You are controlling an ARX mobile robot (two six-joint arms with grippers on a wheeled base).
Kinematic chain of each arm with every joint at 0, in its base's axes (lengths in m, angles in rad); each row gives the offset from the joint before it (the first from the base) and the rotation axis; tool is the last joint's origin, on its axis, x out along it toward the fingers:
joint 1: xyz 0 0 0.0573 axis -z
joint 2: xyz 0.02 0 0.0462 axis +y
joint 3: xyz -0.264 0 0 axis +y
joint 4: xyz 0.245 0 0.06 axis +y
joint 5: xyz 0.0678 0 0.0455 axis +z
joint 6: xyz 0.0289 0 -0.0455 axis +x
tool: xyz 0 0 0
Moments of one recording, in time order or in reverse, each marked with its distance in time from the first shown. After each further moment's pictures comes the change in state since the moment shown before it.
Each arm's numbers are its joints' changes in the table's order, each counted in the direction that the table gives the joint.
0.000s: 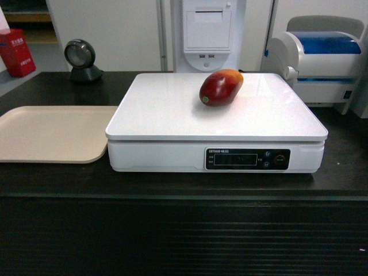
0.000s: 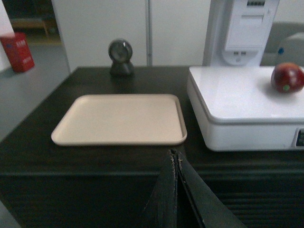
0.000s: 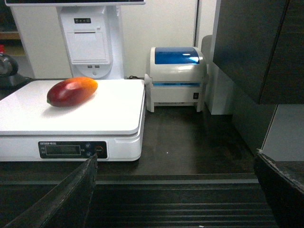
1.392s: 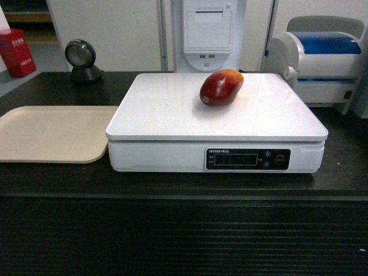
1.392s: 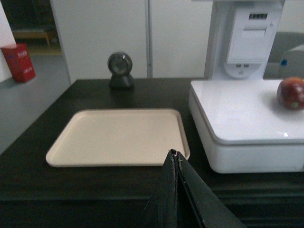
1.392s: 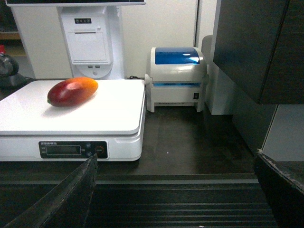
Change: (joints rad) left arm 0.000 0.553 0.000 -0.568 -0.001 0.000; right arm 0.000 0.000 0.000 0.000 0.000 0.000
